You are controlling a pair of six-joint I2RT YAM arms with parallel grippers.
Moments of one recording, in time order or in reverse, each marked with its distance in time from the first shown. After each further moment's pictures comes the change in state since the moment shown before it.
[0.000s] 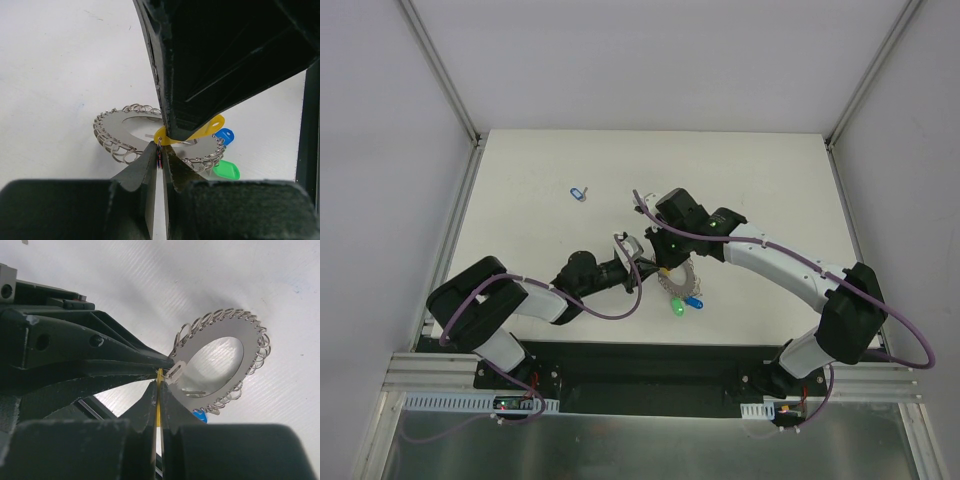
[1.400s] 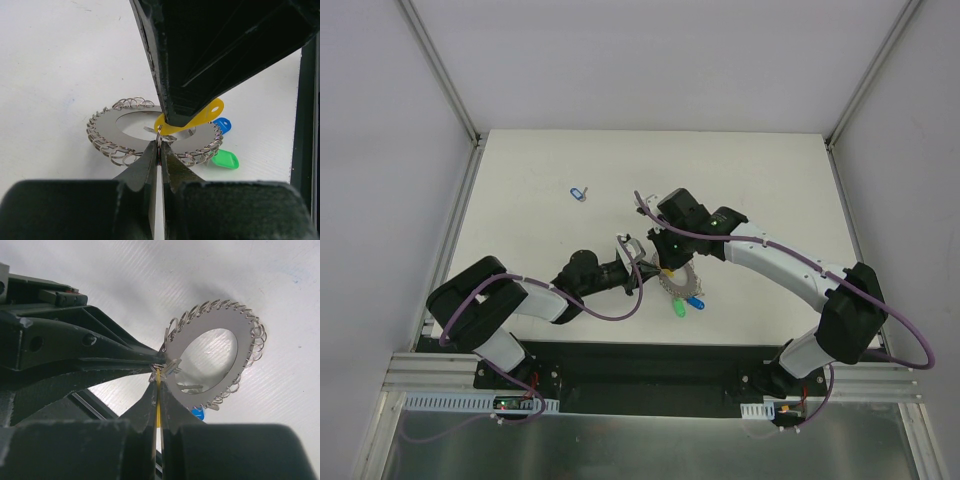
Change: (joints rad) left arm 0.000 0.000 0.006 -0.046 0.047 0.020; right arm -0.014 0.000 0.000 -0.033 0.004 -0.018
